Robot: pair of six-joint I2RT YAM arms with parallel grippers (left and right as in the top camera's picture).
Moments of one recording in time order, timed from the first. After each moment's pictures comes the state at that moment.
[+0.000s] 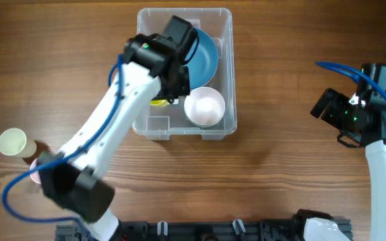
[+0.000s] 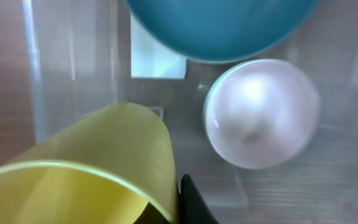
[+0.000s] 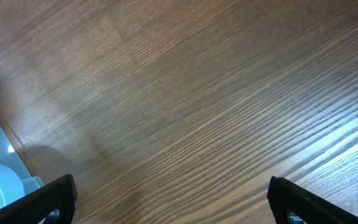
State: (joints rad) left arm -0.52 1.82 1.79 -1.34 -0.10 -0.56; right arm -0.17 1.21 1.23 -1.17 0.10 0.40
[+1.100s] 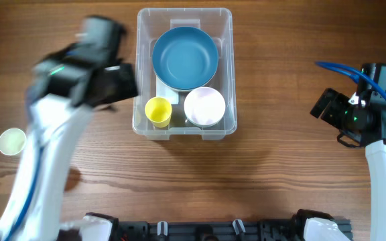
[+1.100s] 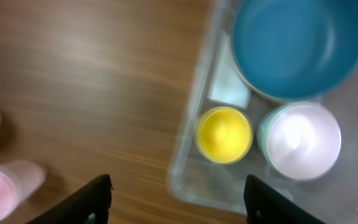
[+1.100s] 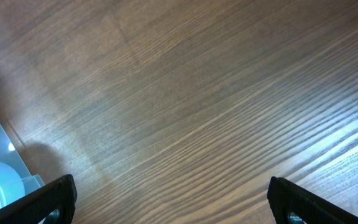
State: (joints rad) left arm -0.23 1.45 1.72 -1.44 -0.16 -0.49; right arm -0.17 1.21 1.23 -1.17 0.10 0.39
